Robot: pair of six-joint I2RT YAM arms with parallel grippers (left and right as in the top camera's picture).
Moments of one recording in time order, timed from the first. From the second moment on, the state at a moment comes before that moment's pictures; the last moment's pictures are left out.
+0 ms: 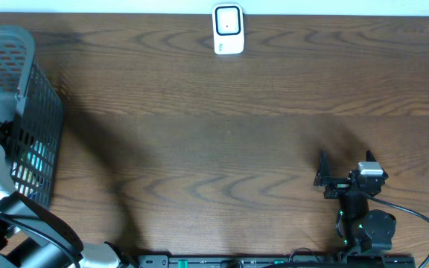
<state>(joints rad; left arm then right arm) 0.73 1.64 1.24 -0.79 -0.13 -0.16 -0.01 0.01 0.01 -0.07 -0.02 0.02</state>
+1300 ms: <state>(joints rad) 0.78 1.77 1.20 -0.72 -0.16 -0.13 -0.01 0.01 0.01 -0.07 -0.02 0.02</state>
